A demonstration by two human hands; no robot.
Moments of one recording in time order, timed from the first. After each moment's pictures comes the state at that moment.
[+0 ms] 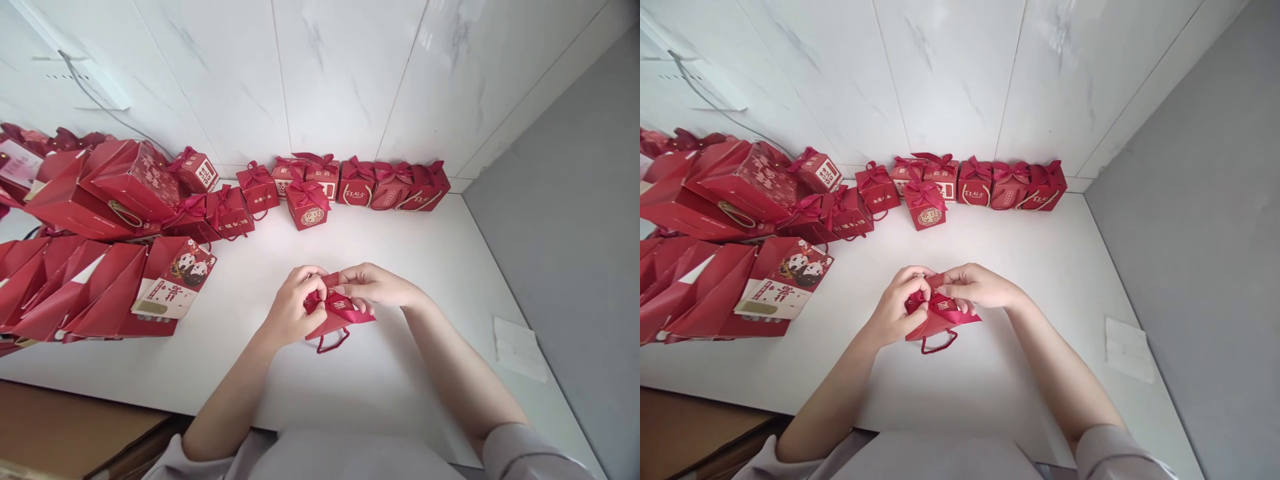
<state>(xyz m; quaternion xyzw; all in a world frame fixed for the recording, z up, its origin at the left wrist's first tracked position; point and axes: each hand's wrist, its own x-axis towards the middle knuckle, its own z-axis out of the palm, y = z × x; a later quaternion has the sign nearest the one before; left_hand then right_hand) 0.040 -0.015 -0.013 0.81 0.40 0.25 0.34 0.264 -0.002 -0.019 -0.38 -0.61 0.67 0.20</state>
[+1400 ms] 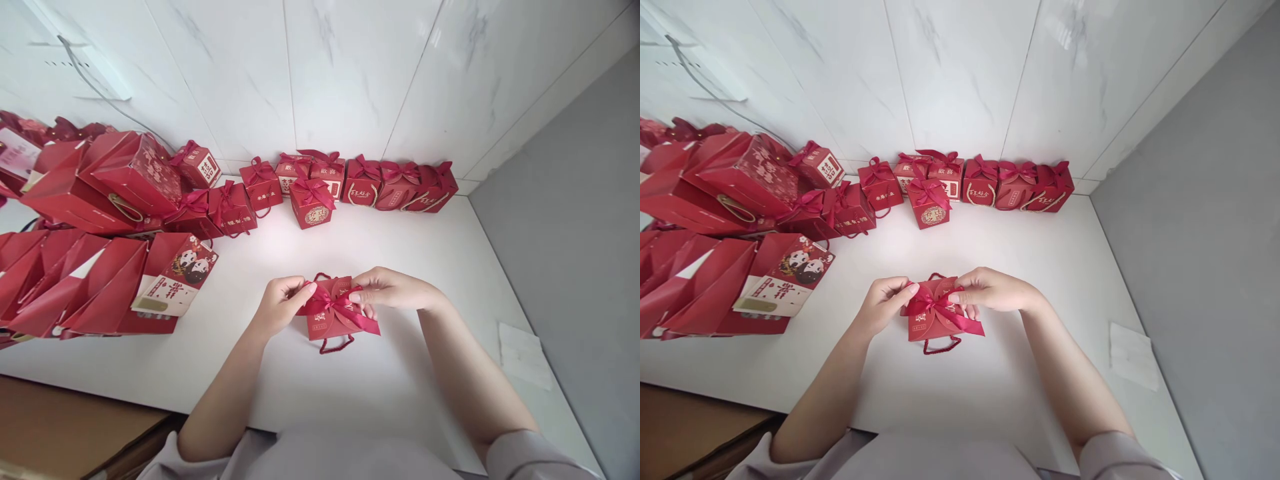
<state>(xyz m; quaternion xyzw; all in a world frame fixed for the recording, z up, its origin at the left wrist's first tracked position) 0.018 -0.003 -0.035 0.61 0.47 0.30 0.57 0.274 -0.002 -0.007 -0.35 -0.63 0.67 0.15</state>
